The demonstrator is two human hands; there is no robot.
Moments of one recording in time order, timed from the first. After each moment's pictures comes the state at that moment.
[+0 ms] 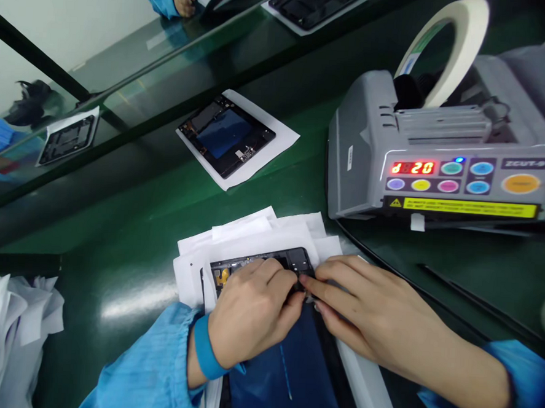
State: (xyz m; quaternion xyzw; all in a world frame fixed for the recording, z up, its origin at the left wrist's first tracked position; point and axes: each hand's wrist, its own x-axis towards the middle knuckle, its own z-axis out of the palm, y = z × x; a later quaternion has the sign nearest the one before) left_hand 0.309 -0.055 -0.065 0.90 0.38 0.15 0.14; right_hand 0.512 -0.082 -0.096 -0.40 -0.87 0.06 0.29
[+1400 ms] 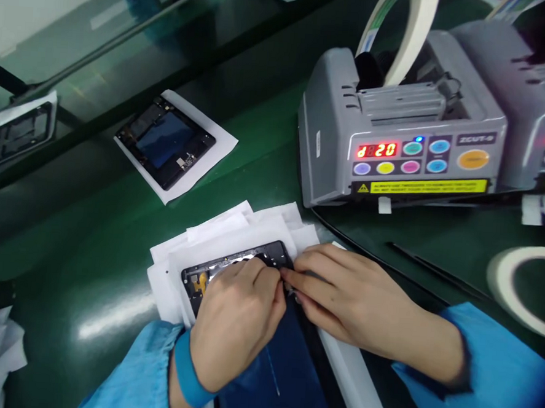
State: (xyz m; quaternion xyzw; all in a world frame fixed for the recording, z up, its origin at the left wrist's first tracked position) left_hand 0.319 -0.056 -0.057 0.91 0.38 0.08 0.11; right_hand 0.514 -0.081 -0.096 -0.42 -0.86 0.10 0.29
